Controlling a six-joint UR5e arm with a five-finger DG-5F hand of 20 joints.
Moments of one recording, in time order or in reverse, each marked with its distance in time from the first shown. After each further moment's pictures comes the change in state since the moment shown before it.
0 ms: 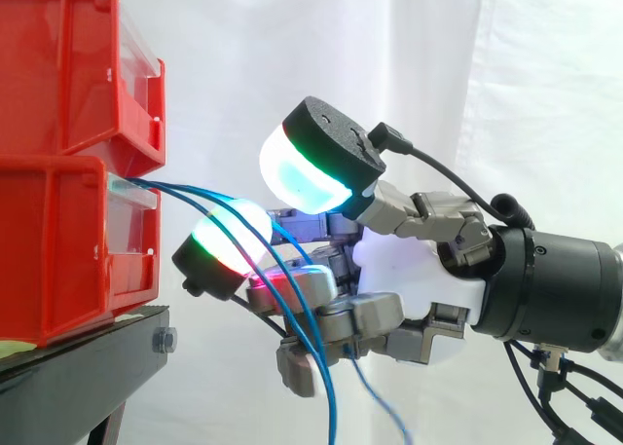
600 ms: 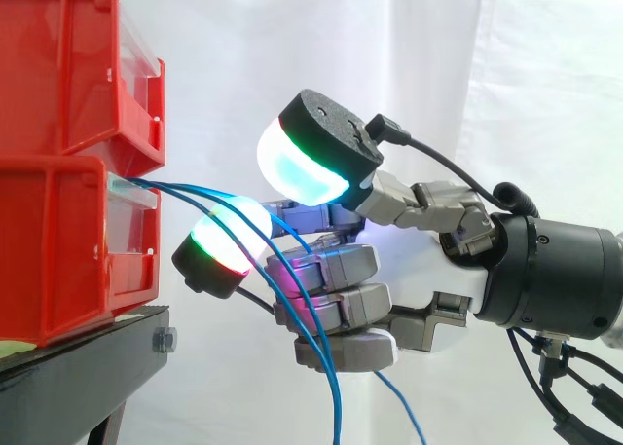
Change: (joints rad) arm 0.002 0.012 0.000 -0.015 0.006 -0.053
